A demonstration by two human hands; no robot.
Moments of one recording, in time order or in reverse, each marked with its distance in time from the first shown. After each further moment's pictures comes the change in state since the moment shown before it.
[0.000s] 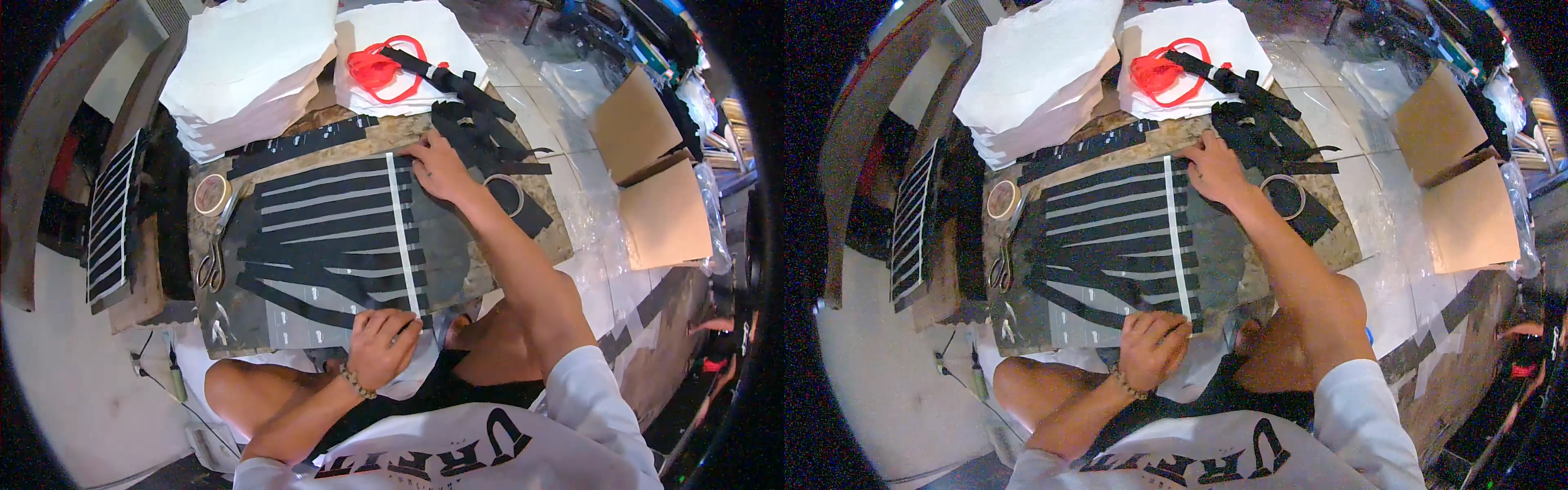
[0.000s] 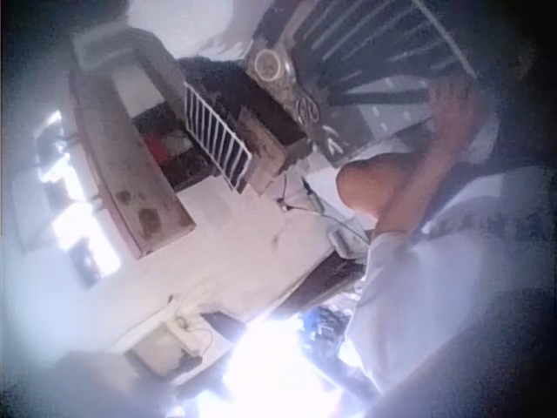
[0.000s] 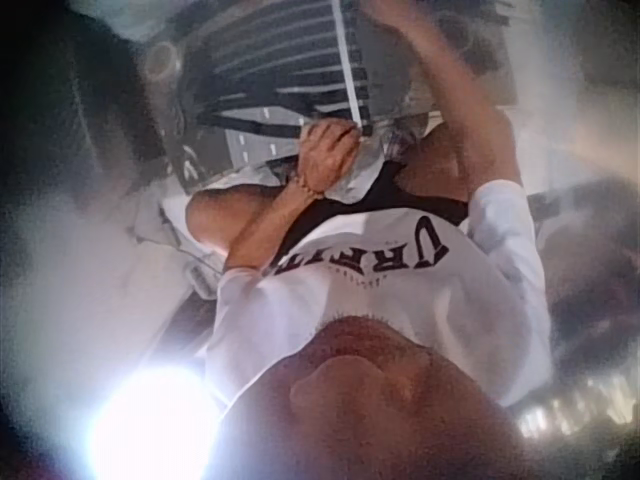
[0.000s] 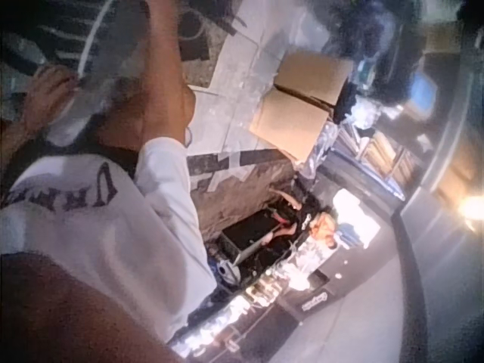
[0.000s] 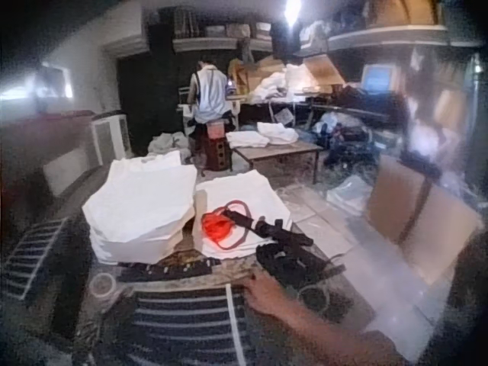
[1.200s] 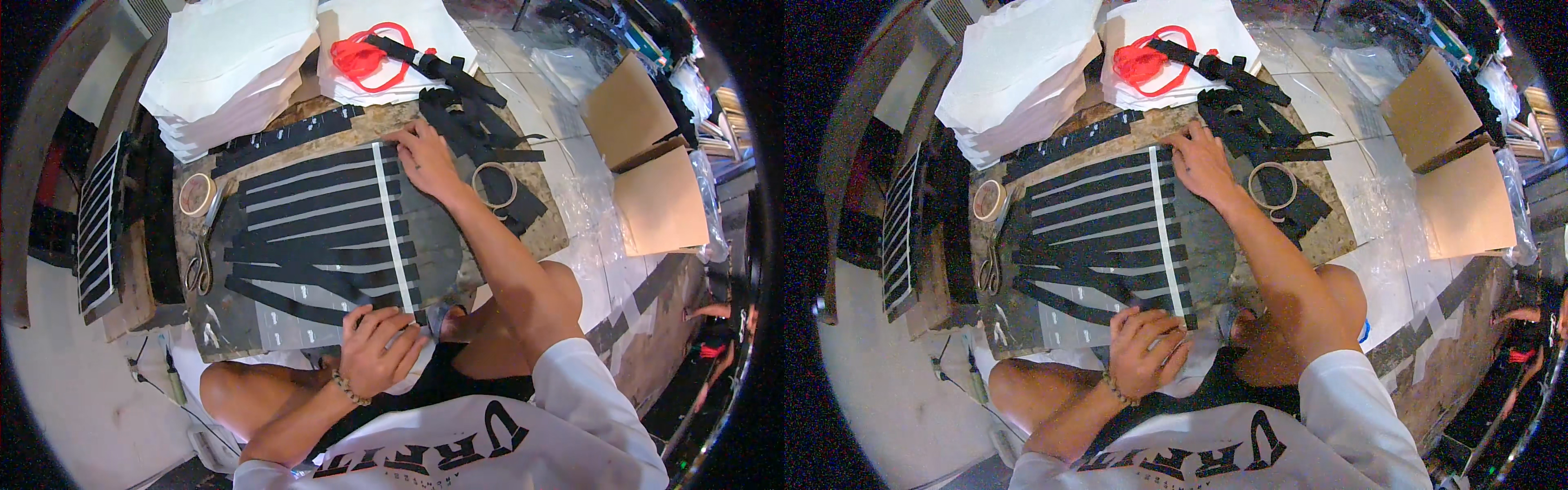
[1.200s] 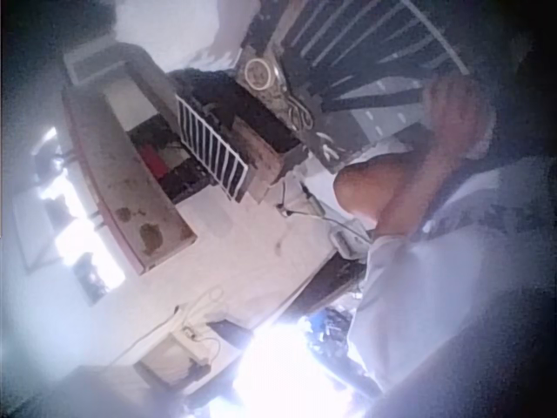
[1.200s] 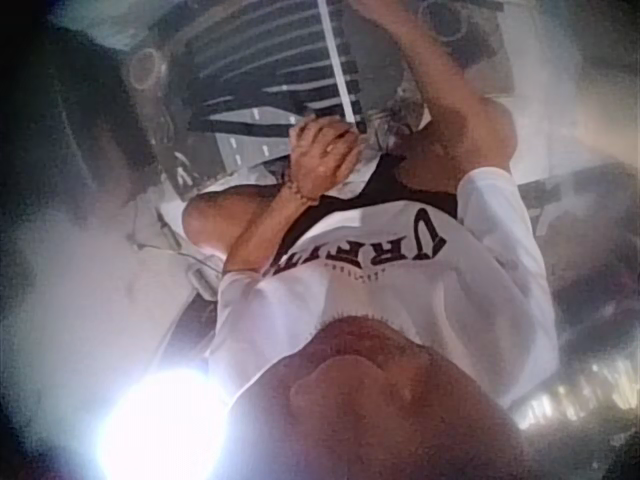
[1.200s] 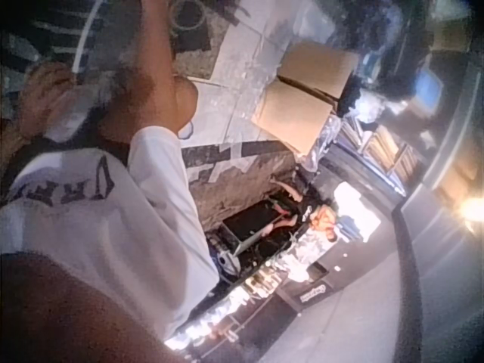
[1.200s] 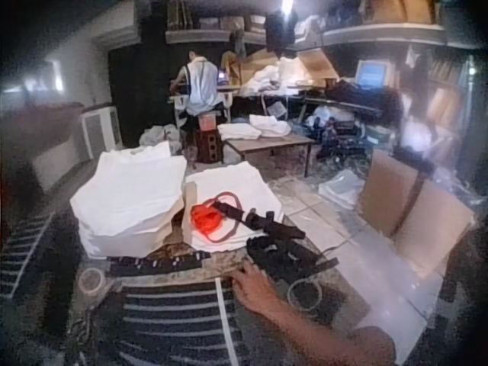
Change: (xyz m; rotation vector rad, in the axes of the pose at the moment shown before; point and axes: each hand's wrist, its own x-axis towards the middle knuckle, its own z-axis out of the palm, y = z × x) left_hand 0.007 0.014 -0.010 -0.011 0.026 -0.005; right_hand -0.005 -0.006 0.013 -0.017 0.161 0.046
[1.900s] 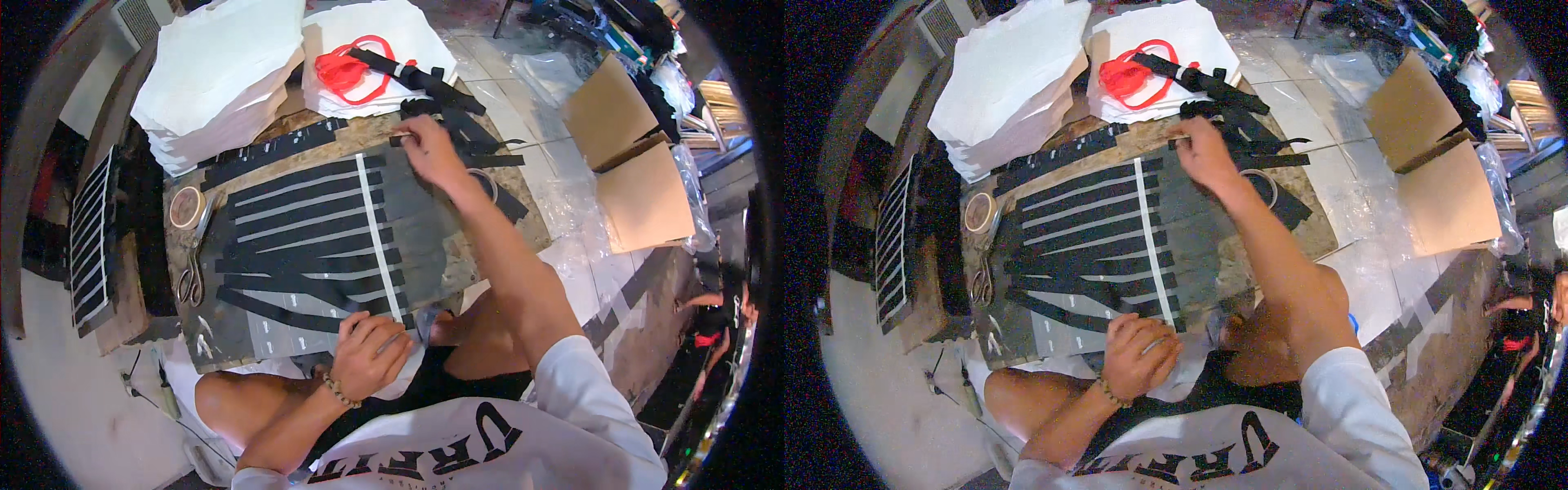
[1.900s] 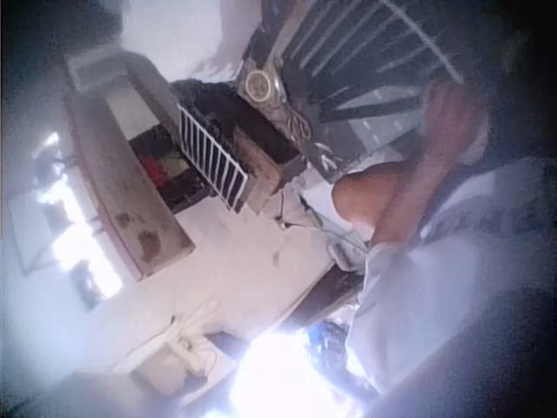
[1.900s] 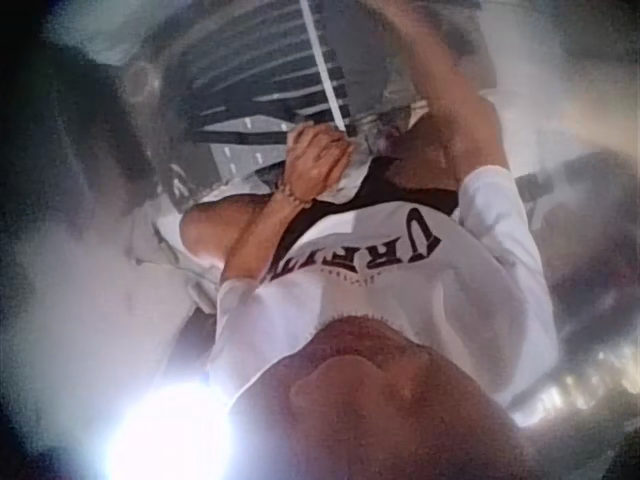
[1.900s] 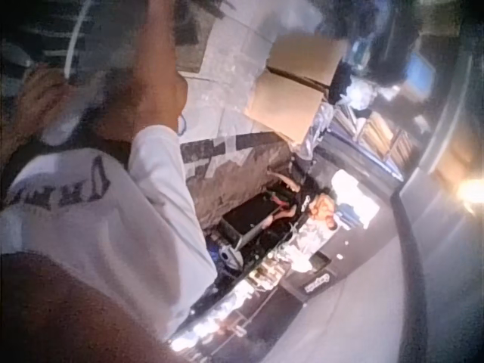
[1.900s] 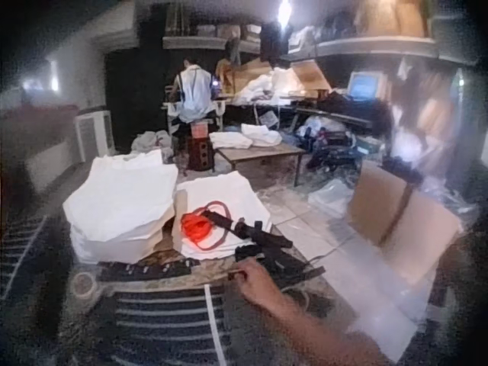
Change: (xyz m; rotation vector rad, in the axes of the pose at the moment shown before) left_hand 0.001 -0.004 0.002 -0.105 -0.037 0.070; right_hand 0.019 0.024 -0.041 0.217 0.099 0.044
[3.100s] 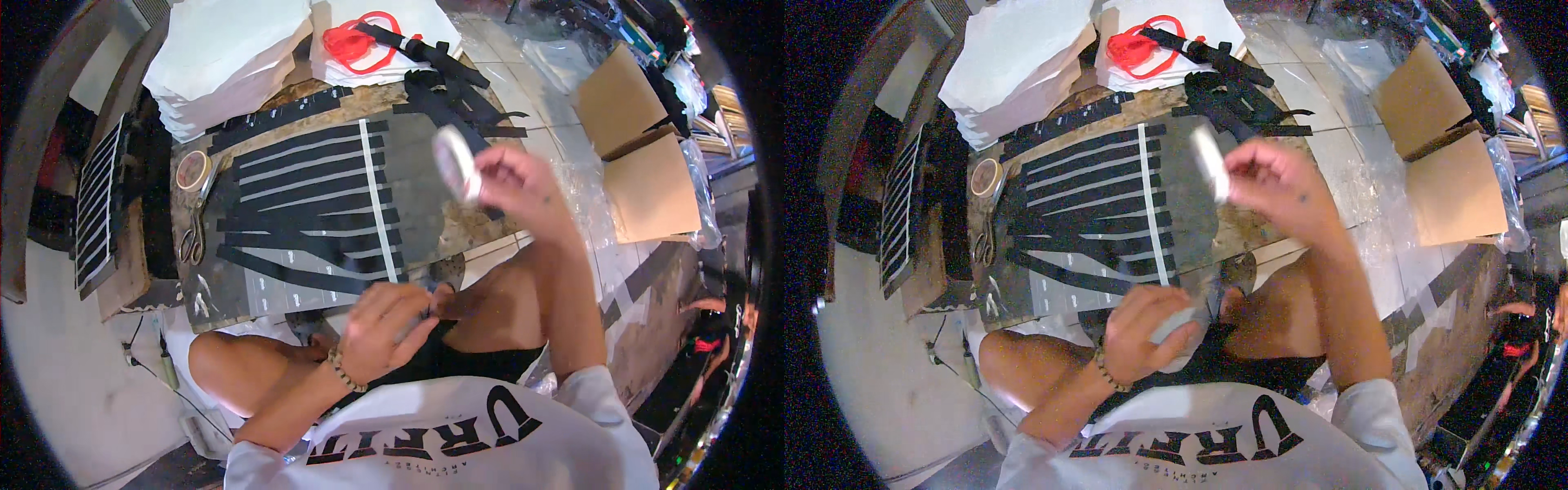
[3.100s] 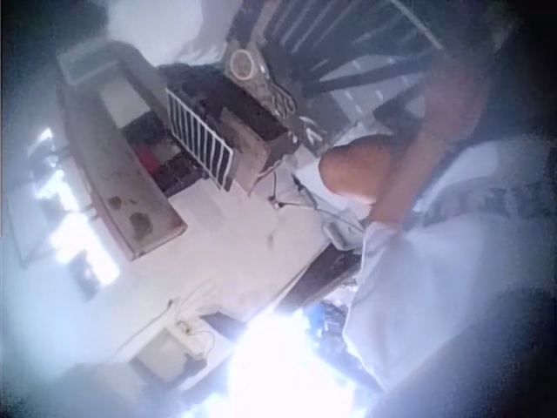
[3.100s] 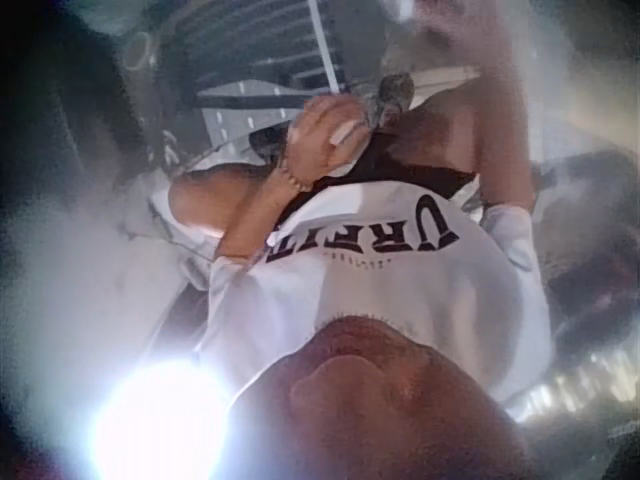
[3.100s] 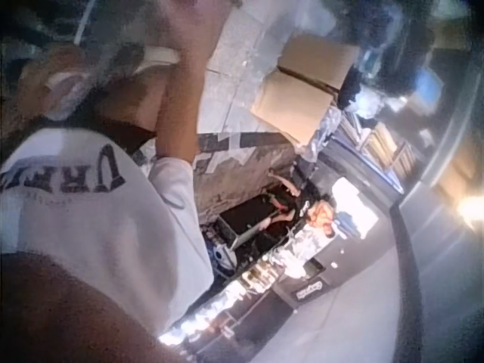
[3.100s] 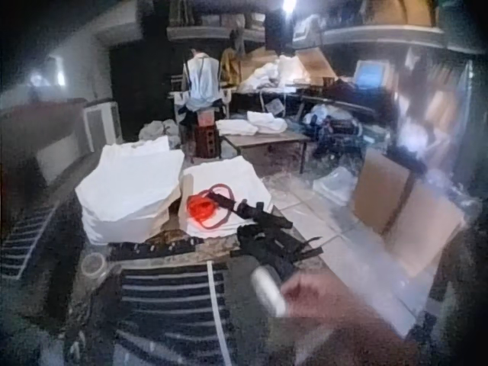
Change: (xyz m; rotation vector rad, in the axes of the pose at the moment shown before) left_hand 0.022 0.046 -0.019 -0.264 0.092 -0.117; right_hand -0.089 -0.144 -0.165 0.490 -0.392 0.512
